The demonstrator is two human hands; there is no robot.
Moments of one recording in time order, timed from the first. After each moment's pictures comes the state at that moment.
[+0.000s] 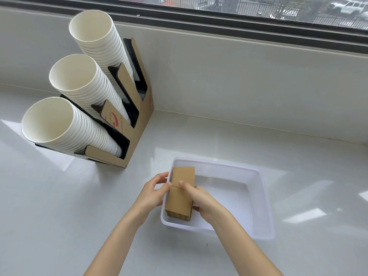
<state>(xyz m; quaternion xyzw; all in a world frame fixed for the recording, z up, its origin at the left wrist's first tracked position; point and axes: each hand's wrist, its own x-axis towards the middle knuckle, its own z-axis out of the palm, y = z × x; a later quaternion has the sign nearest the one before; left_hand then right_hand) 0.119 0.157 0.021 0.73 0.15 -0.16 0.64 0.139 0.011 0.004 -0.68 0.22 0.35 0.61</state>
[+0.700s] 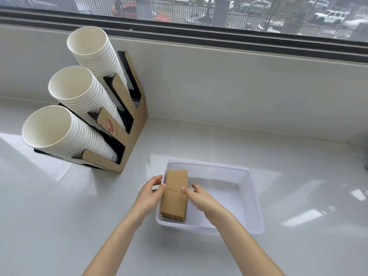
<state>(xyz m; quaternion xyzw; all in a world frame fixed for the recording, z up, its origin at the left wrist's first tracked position) 0.122 0.149 0.014 0.81 0.13 -0.13 0.56 0.125 -0.011 0.027 -0.75 0.15 0.34 0.55</state>
